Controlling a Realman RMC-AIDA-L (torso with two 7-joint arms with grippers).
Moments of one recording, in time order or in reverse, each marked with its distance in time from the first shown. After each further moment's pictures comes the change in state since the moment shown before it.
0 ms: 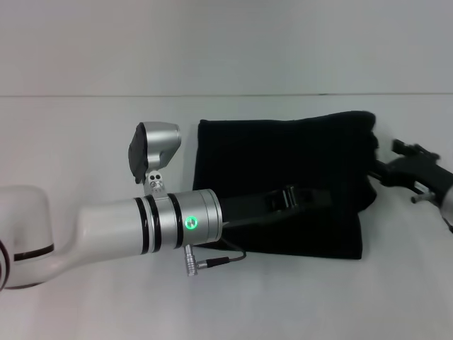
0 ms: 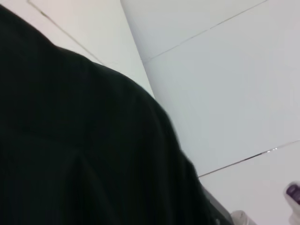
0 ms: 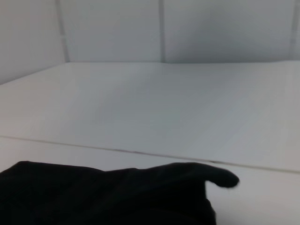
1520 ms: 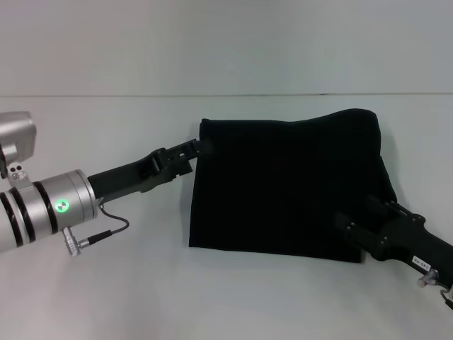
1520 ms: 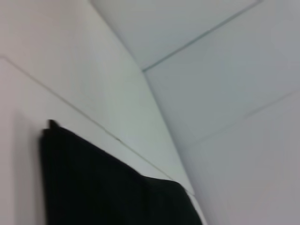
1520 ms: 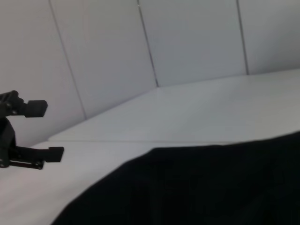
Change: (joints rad) left arm 0.282 0.108 -0.051 0.287 -0.004 0.084 -0.093; right arm -0.182 -0.005 0.050 0.073 -0.172 -0.439 -0.038
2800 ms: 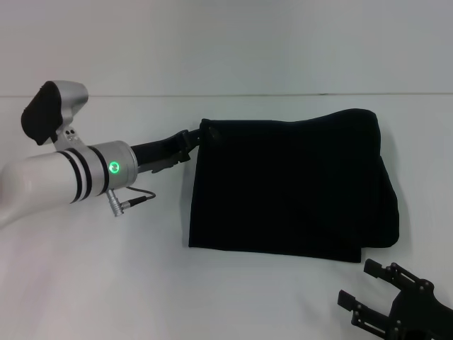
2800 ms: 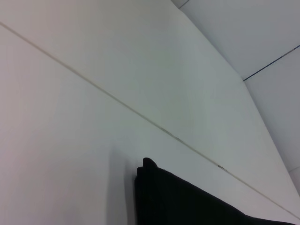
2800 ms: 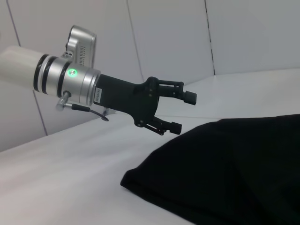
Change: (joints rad) left arm -0.165 -0.034 0.169 -0.008 0.032 -0.480 -0.175; right arm -0.172 -0.004 -0.020 -0.038 -0.161 -0.222 -0.117
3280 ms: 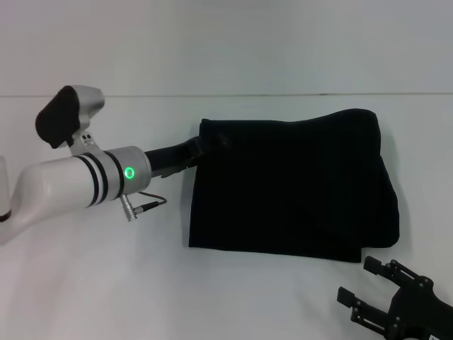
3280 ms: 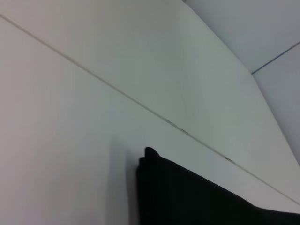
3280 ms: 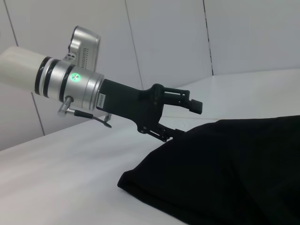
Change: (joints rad) left arm -0.014 -0.032 0.032 -0.002 0.000 -0.062 0.013; right arm 0.008 0.000 0.003 0.000 0.001 0.007 0.000
